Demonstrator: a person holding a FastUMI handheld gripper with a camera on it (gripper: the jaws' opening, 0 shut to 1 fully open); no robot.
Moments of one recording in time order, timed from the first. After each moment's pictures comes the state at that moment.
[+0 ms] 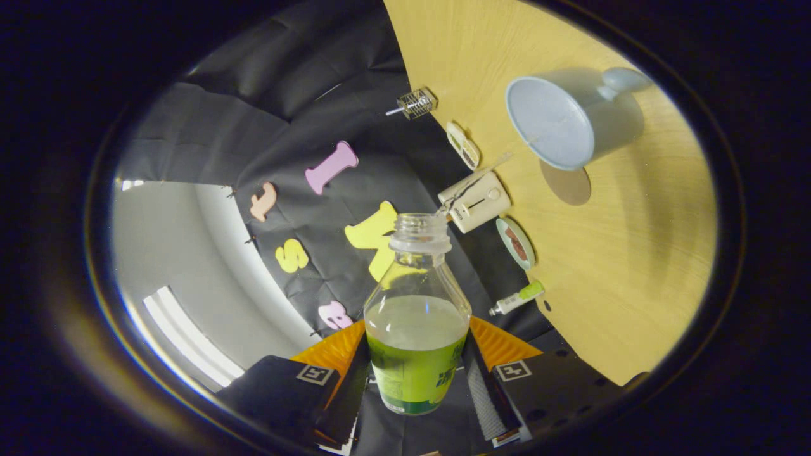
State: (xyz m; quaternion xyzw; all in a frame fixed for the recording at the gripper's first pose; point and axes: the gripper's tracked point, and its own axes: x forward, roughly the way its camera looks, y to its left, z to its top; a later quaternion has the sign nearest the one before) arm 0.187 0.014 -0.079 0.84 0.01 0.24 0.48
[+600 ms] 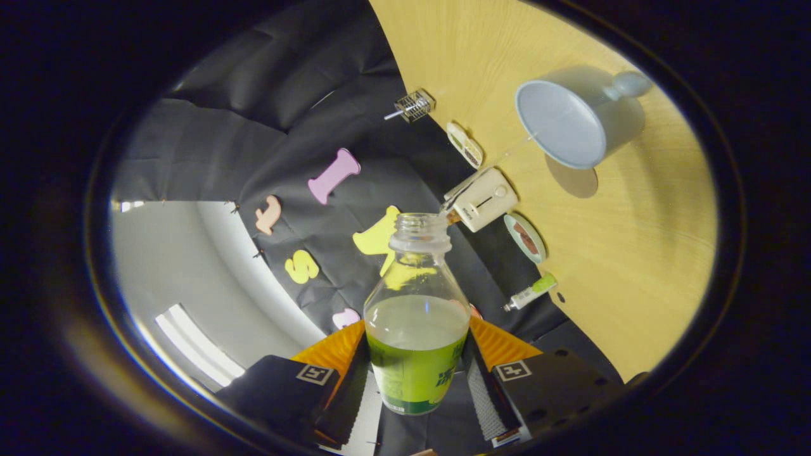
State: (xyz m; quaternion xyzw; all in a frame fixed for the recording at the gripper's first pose) arm 0.181 -0.009 -0.064 0.86 0.00 0.25 0.44
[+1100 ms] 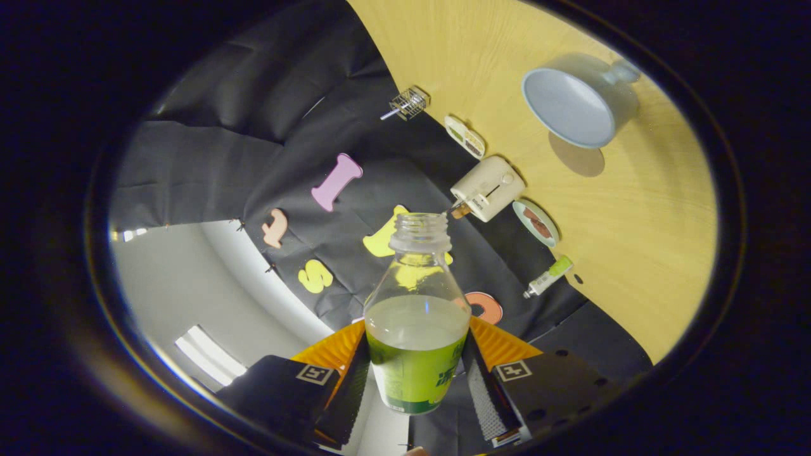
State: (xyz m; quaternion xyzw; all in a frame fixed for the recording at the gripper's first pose) arm 0.178 -0.019 -0.038 0.88 0.00 0.26 0.39
